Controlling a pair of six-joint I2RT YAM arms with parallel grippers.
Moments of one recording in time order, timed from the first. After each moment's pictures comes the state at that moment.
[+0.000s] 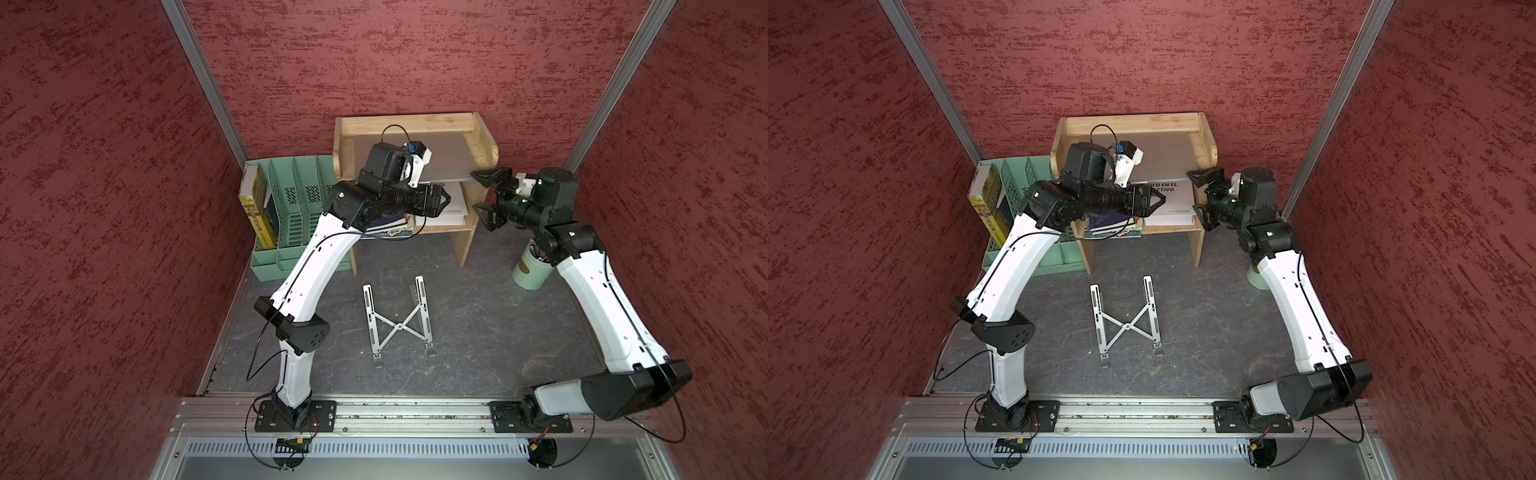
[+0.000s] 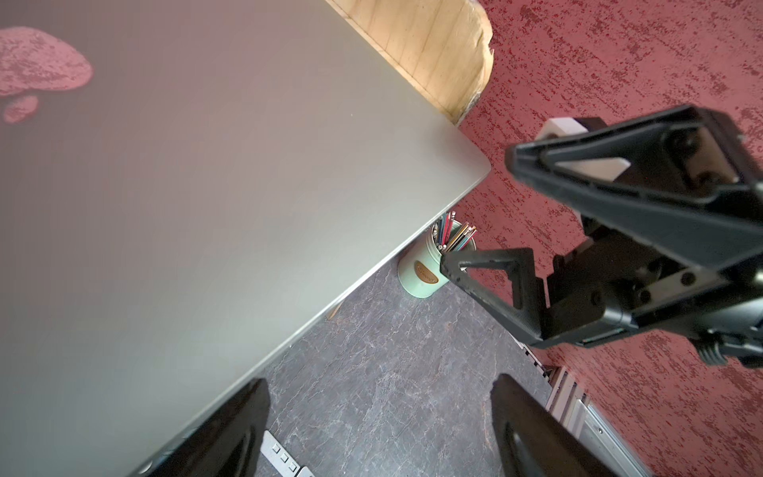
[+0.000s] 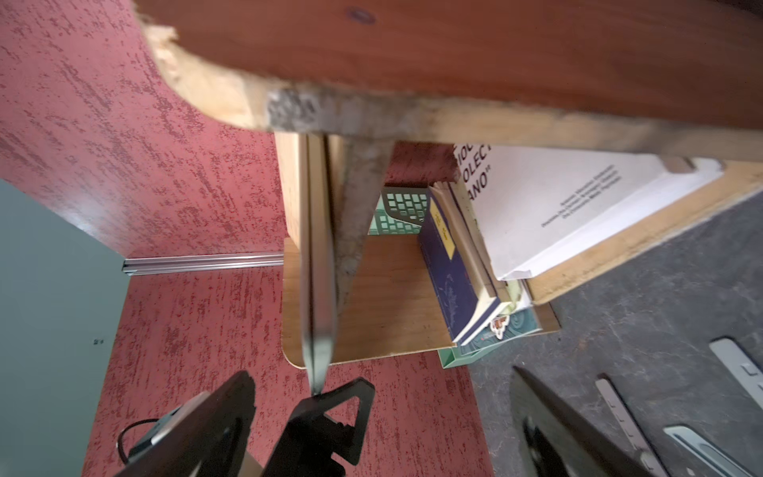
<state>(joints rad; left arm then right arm) -0.64 1.97 2.56 -1.05 0.23 -0.30 0.21 1.39 1.62 -0.48 -0.40 1.38</state>
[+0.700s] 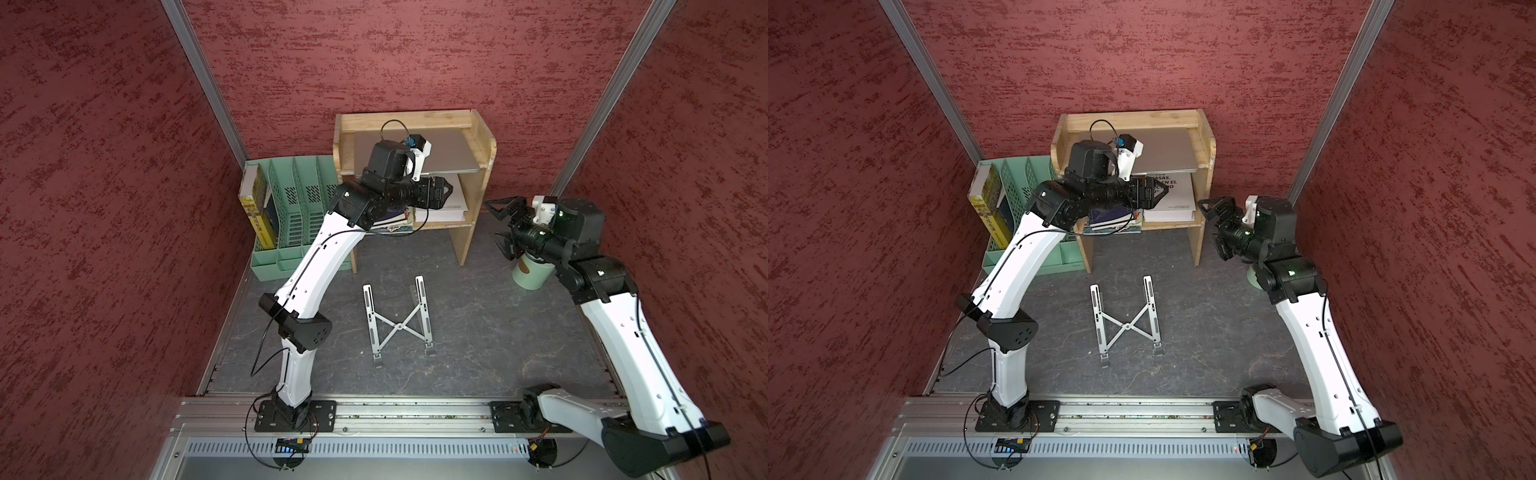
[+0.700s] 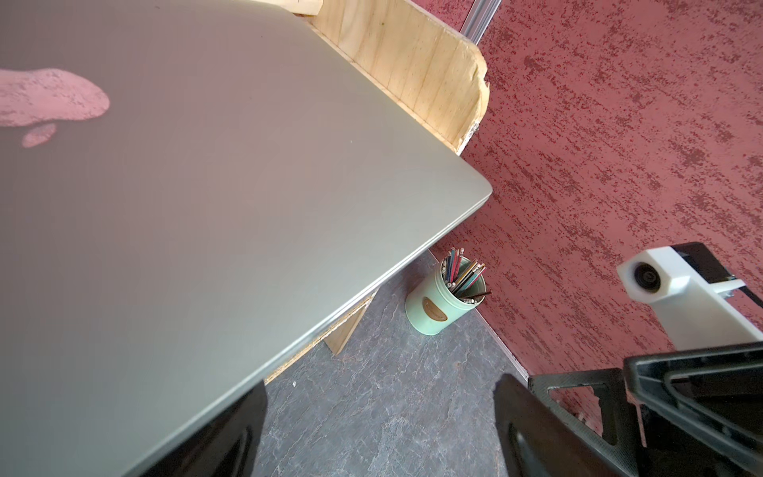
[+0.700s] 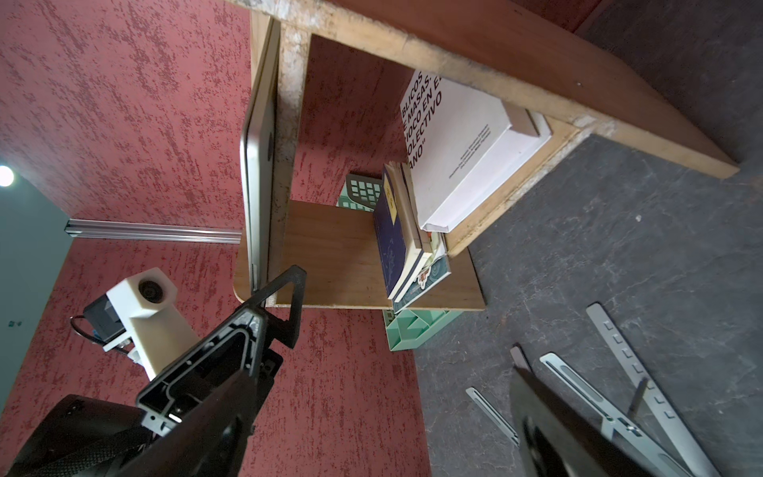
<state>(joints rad) -0.64 1.99 2.55 -0.94 0.18 -0.32 0.21 1.15 1.43 -0.59 -0.37 1.21</state>
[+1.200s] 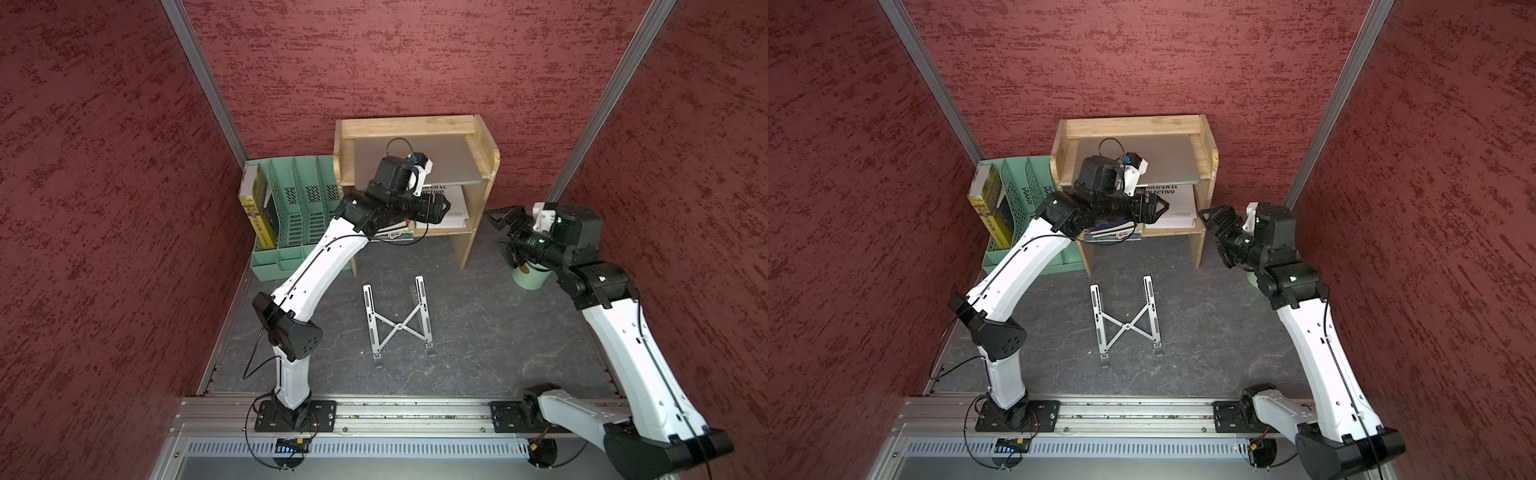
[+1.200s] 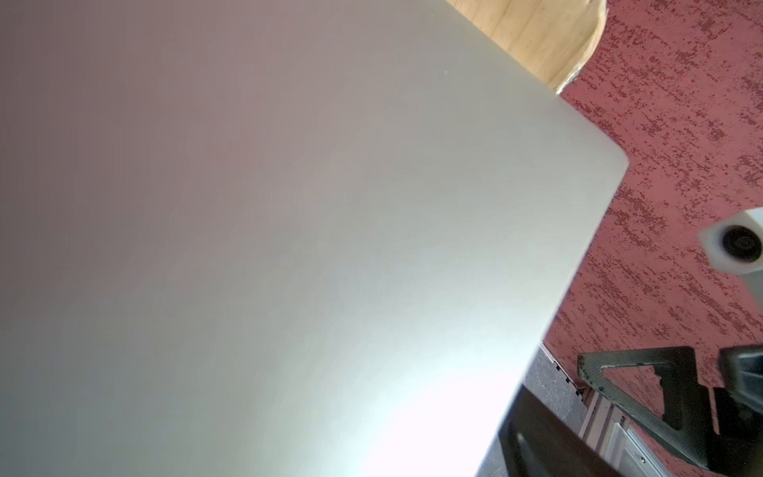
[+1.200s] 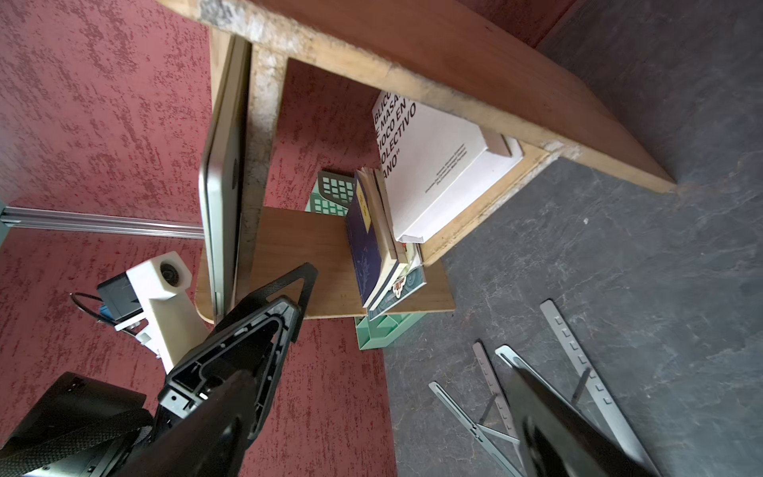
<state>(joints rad) -0.65 1.89 2.25 -0.83 0.18 -0.30 0.21 1.11 1.39 -0.65 -0.34 1.13</state>
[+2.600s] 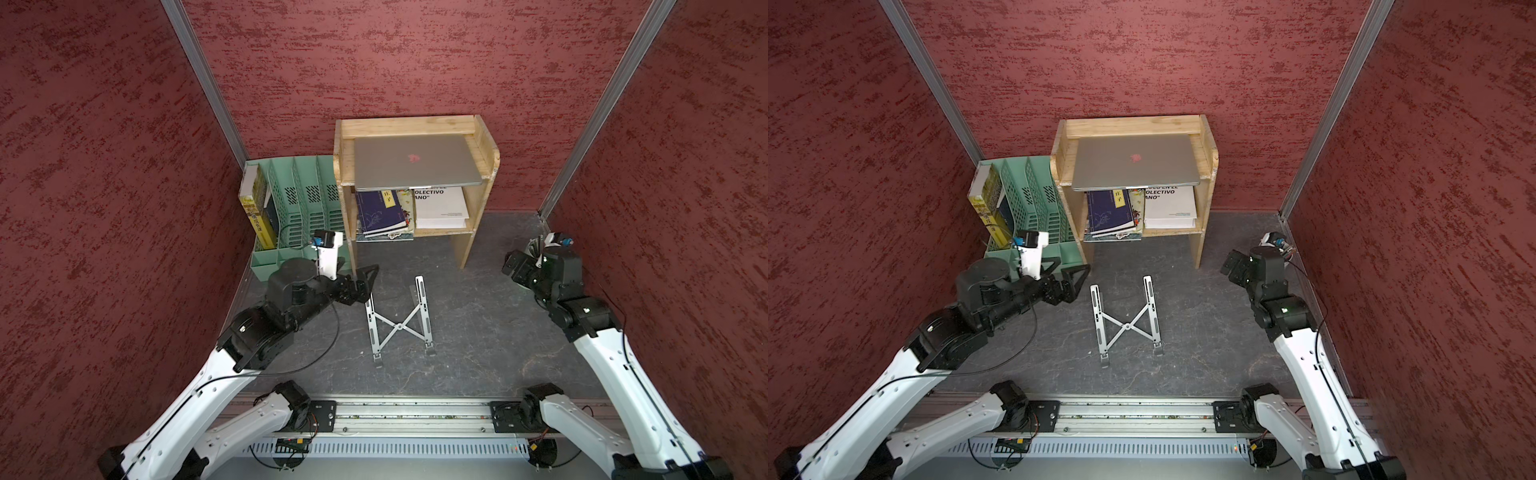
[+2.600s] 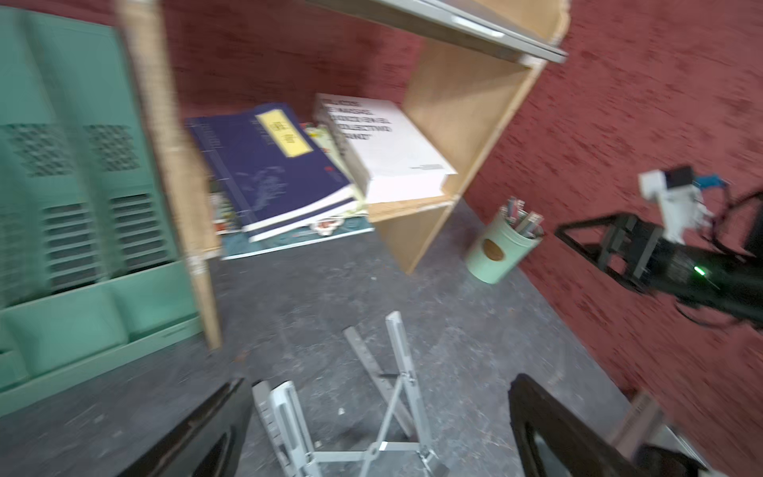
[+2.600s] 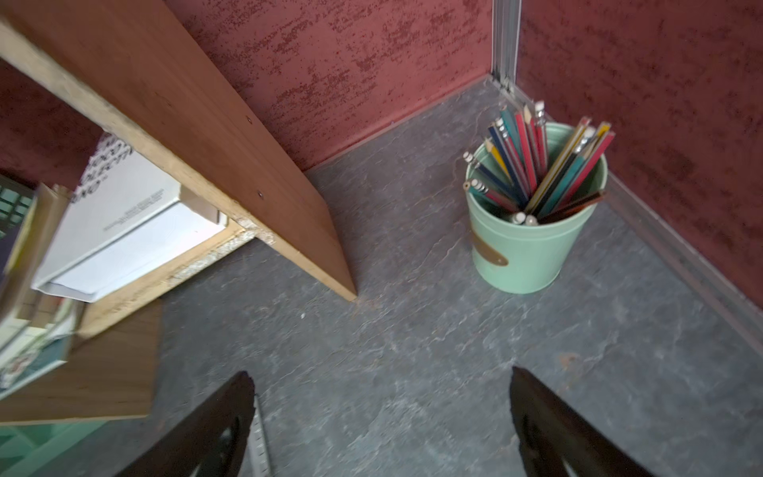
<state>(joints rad) -0.62 0.79 1.09 -0.62 -0.14 -0.39 0.19 0.89 0.93 -0.55 0.24 0.49</state>
